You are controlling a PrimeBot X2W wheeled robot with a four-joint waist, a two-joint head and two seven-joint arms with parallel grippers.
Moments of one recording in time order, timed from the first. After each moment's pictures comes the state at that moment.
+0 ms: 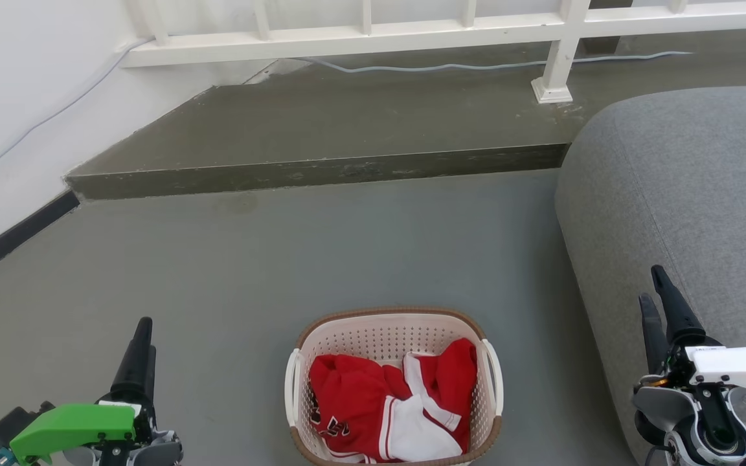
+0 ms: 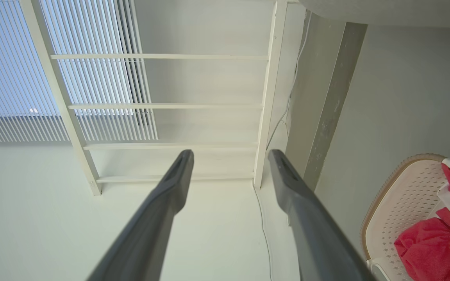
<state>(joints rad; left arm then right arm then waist) -0.02 0.03 0.01 0.27 -1.53 -0.12 0.02 -0.01 -0.05 -0.03 0.26 1.56 0.11 0.03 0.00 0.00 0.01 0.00</state>
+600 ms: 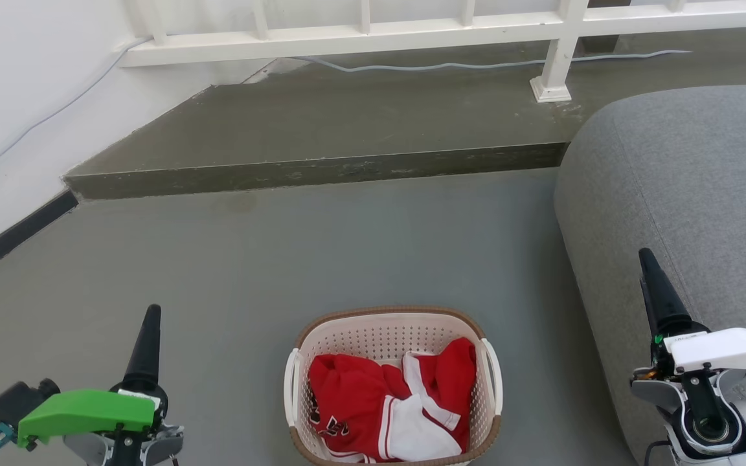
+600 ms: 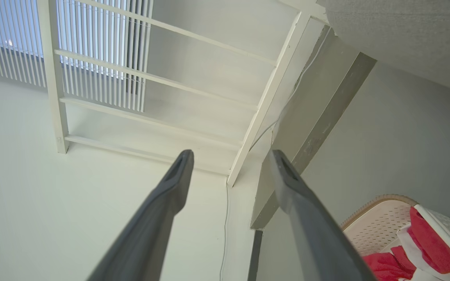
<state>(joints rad) -0.04 0.05 -0.04 0.25 -1.32 -0.12 -0.03 -0.03 -0.11 0.06 0.24 1.35 0.11 -0.04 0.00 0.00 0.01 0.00</state>
